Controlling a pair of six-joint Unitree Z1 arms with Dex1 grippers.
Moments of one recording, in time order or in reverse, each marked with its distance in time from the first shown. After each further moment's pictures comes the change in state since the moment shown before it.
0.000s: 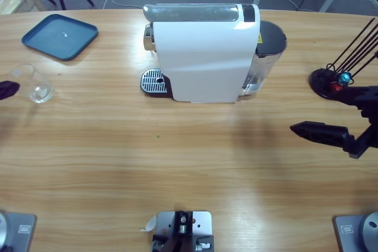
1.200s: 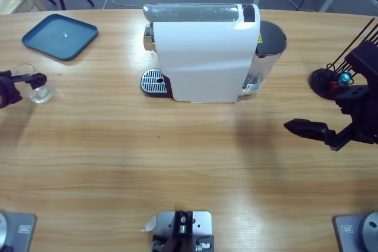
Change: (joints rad) arm 0 0.065 0.462 0.097 -0.540 0.063 0.020; arm 1 0.000 0.098 -0.008 0.008 -0.059 0.000
